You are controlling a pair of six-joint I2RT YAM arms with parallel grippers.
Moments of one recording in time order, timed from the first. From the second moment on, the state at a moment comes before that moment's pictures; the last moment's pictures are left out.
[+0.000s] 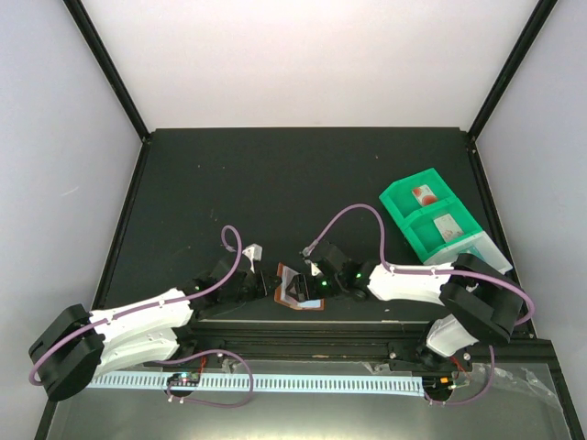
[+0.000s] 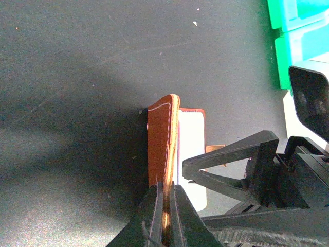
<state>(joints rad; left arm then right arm) -0.84 0.98 0.29 0.03 0.15 -1.07 1.01 1.50 0.64 0.00 -0.26 0.78</state>
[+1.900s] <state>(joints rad) -0.84 0.98 0.29 0.03 0.12 -1.11 1.01 1.48 0.67 -0.06 -0.29 0.84</state>
